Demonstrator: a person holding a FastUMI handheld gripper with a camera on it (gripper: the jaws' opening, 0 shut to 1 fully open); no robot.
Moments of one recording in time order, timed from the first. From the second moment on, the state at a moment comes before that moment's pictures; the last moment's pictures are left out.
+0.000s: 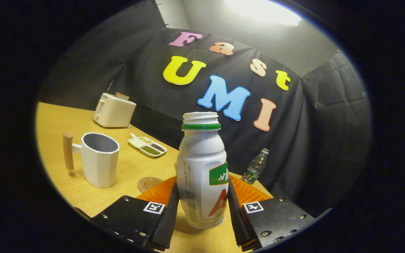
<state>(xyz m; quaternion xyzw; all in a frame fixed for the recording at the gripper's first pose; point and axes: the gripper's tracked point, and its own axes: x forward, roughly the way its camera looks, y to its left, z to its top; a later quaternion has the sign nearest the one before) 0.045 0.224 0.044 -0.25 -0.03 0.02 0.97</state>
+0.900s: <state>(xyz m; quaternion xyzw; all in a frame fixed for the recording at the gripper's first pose) 0.063 0.278 0.058 -0.55 -0.06 -0.04 0.83</state>
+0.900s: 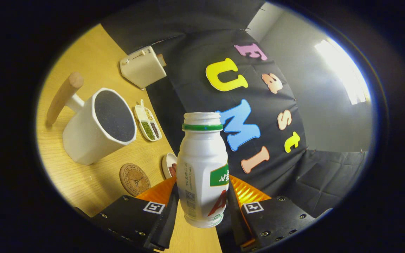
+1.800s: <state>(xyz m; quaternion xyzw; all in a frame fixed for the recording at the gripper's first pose) 0.058 0.293 0.053 -0.64 -0.09 -0.05 0.76</state>
